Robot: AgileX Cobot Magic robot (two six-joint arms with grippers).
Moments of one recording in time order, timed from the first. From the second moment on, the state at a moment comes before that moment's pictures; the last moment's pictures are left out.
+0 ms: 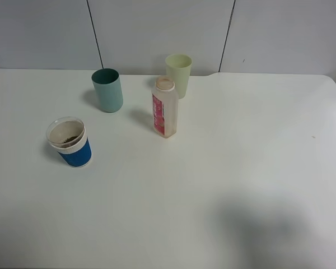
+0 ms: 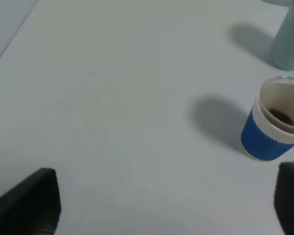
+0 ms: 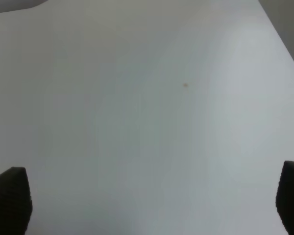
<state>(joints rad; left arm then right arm) 0.04 -0.01 -0.51 0.10 1.06 -0.19 0.00 0.00 -0.50 -0.07 1.07 0.12</state>
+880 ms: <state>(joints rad) 0.04 -0.01 -0.51 0.10 1.06 -0.19 0.00 0.00 -0.50 -0.07 1.07 0.12</state>
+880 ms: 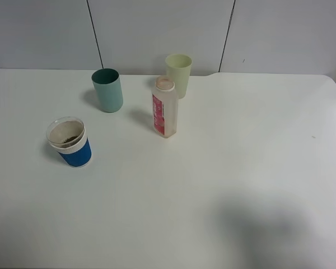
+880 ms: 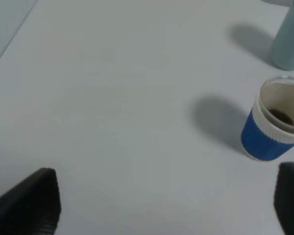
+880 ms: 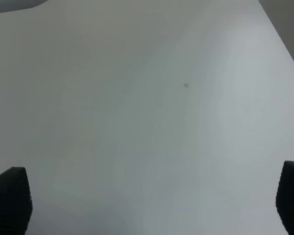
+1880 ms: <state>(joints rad) 0.04 0.06 -0.53 0.00 0.80 -0.02 0.00 0.00 -0.50 -0.07 1.07 0.12</state>
